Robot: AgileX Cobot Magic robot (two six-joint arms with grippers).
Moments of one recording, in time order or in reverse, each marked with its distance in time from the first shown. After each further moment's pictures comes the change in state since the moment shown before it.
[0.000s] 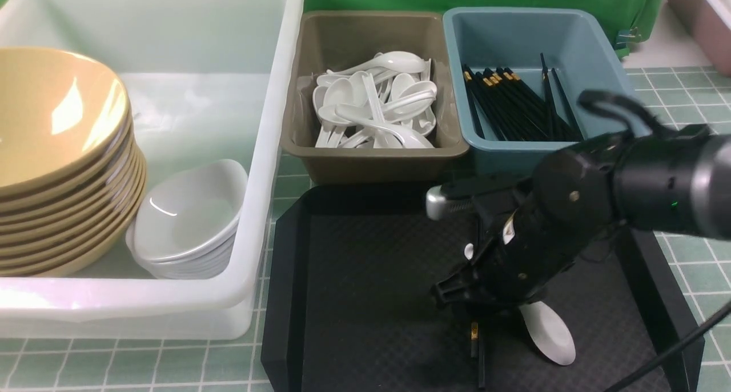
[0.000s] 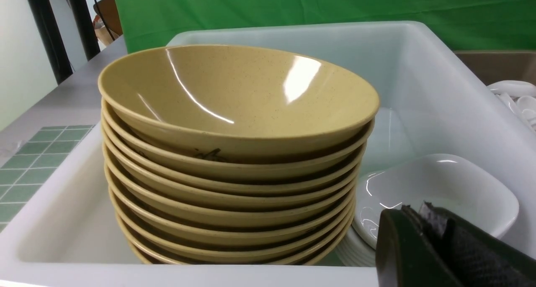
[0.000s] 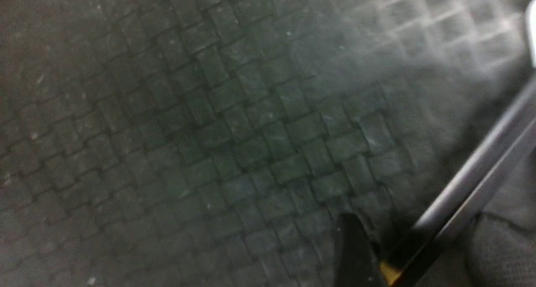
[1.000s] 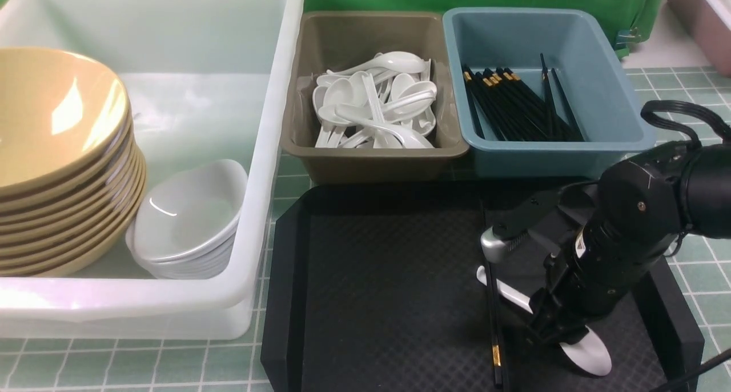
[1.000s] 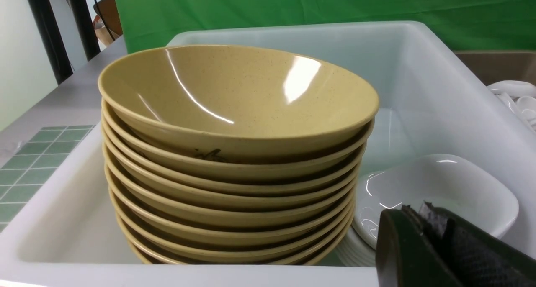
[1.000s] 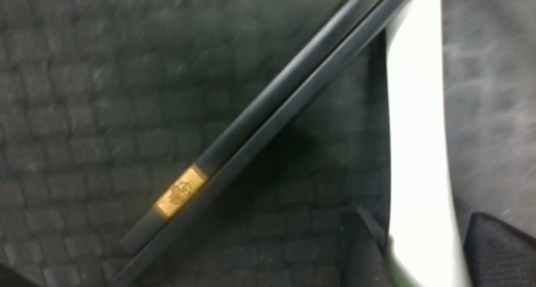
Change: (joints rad) right arm -0.131 -0.095 0.106 -0.144 0.104 -0.344; left arm 0.000 0.000 0.000 0.000 0.000 0.000
